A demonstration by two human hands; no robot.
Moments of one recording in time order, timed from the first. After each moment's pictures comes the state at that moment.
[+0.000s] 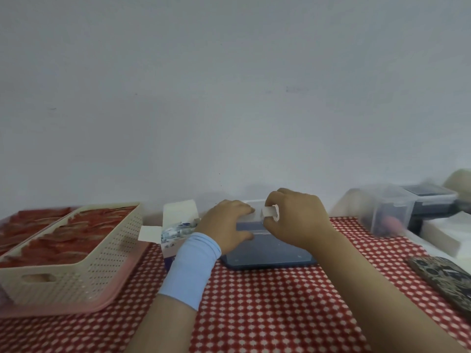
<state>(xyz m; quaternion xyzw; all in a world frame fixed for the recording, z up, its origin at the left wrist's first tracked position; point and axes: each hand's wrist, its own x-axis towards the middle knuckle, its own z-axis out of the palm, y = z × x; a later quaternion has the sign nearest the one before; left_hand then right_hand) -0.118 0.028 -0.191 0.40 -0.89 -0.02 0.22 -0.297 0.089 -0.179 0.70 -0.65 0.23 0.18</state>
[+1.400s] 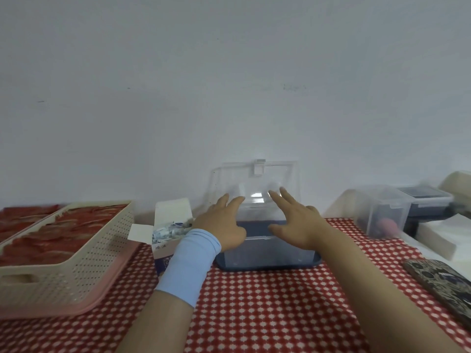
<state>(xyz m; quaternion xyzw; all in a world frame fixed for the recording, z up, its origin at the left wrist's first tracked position) -0.131 0.027 -0.188 0.52 -0.84 -0.08 0.12 -0.336 0.065 -0.204 0.69 -0.70 0.17 -0.04</state>
